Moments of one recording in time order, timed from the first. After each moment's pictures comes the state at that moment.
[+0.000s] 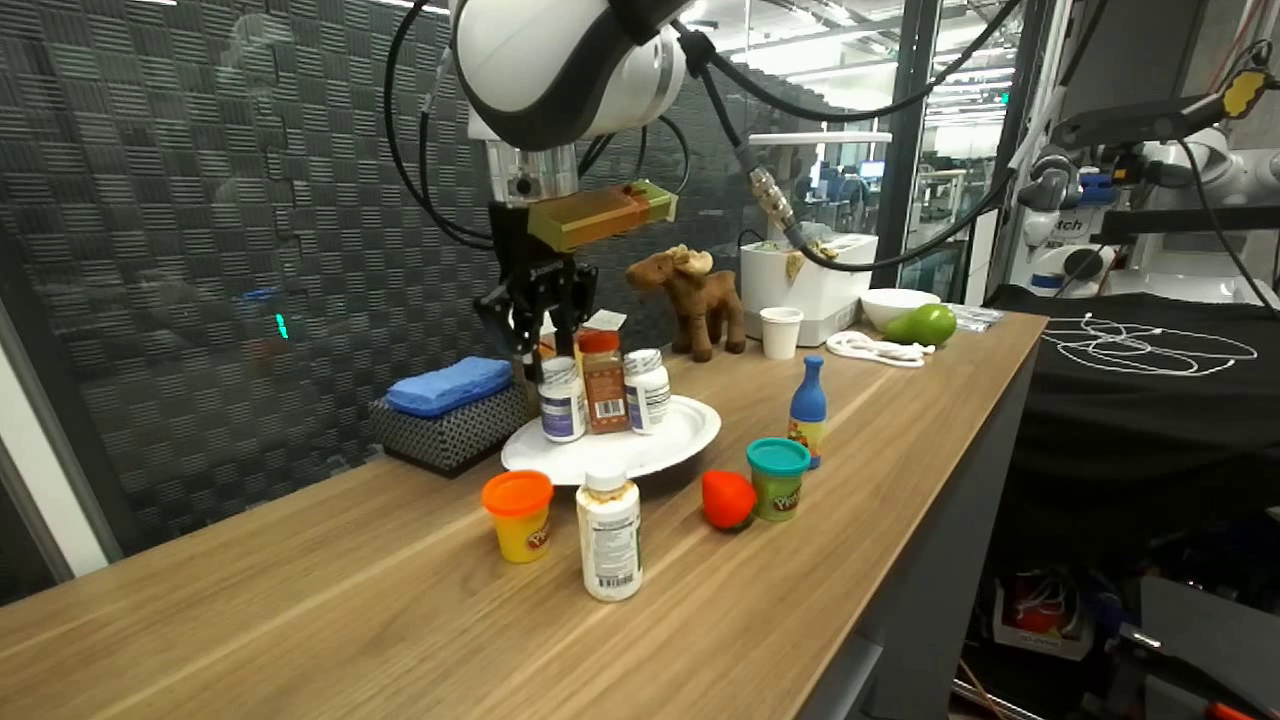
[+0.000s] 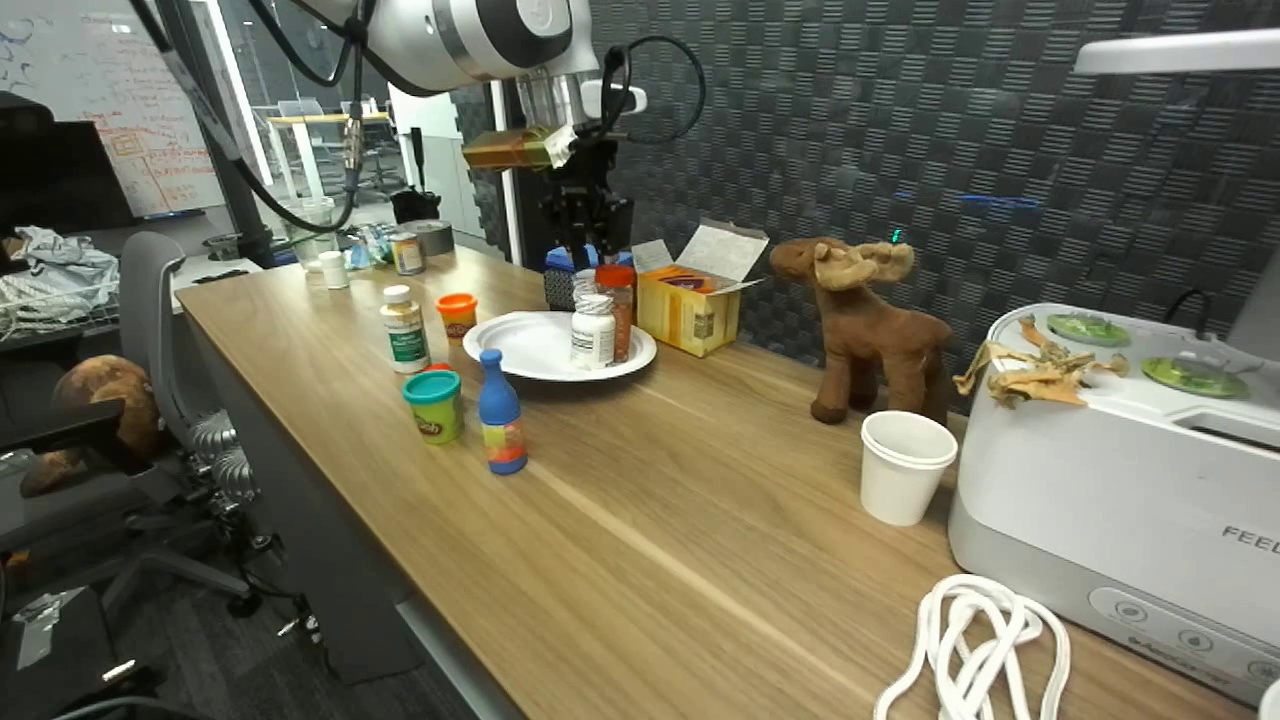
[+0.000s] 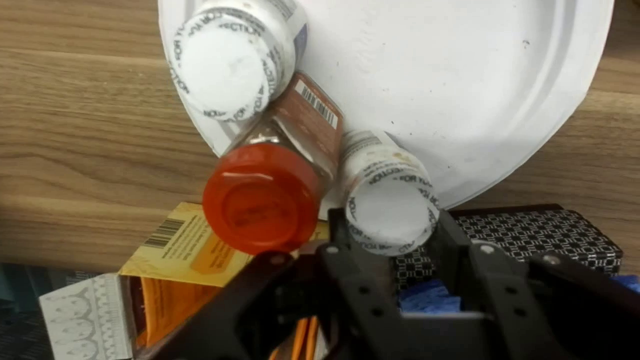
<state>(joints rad) 0.19 0.56 0.02 -1.45 -0.17 2.09 0.21</state>
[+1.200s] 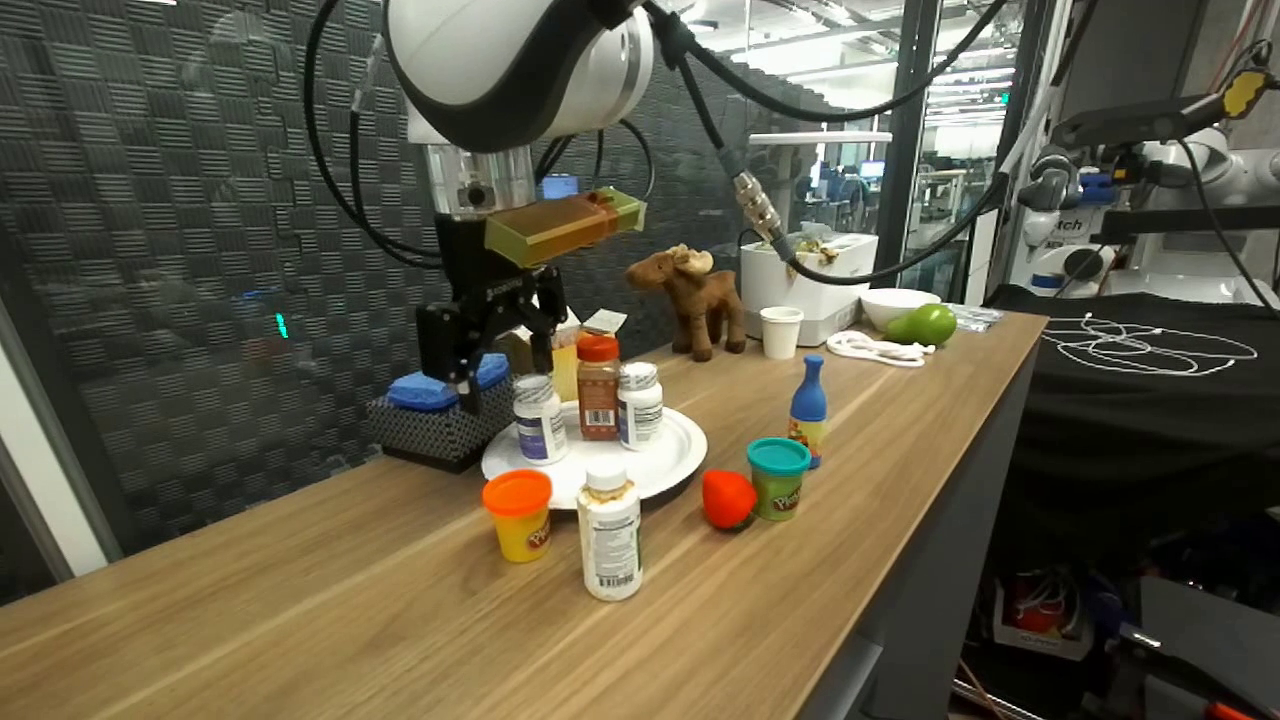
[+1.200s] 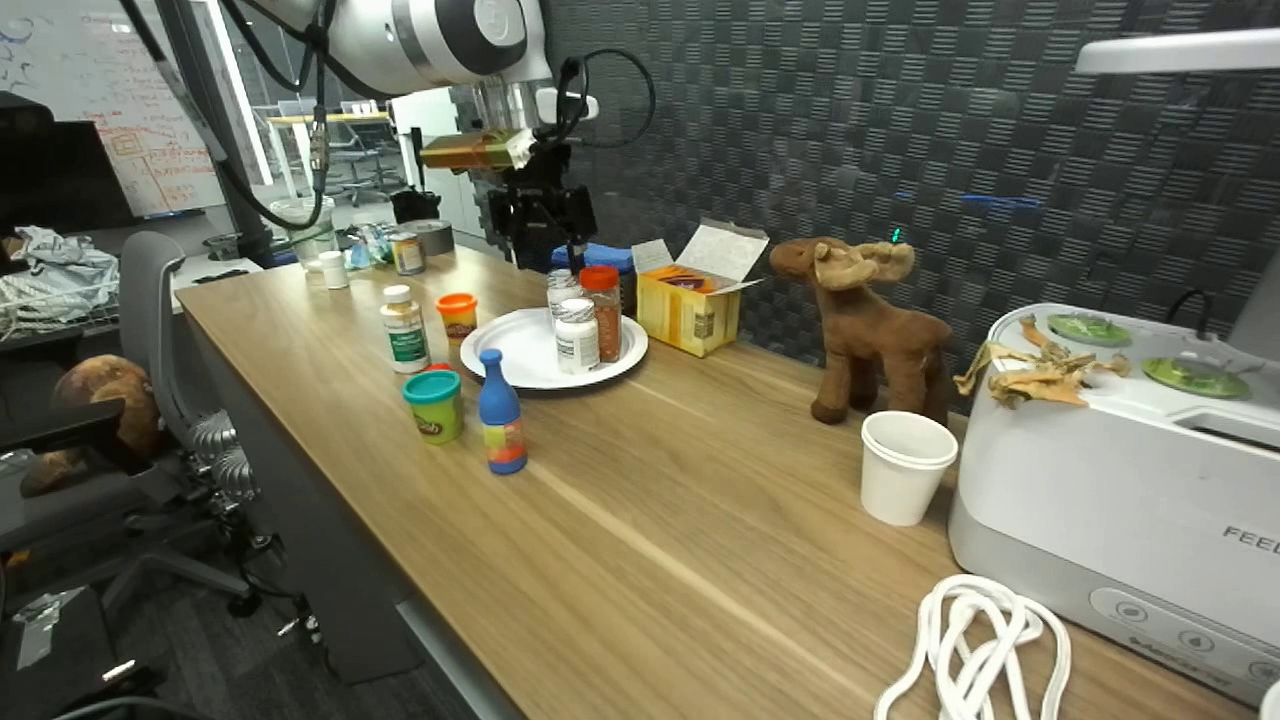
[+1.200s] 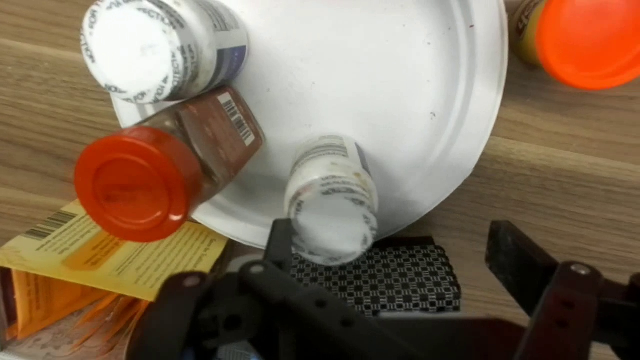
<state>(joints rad) 0.25 0.56 0.06 -1.46 -0.18 2.07 0.19</state>
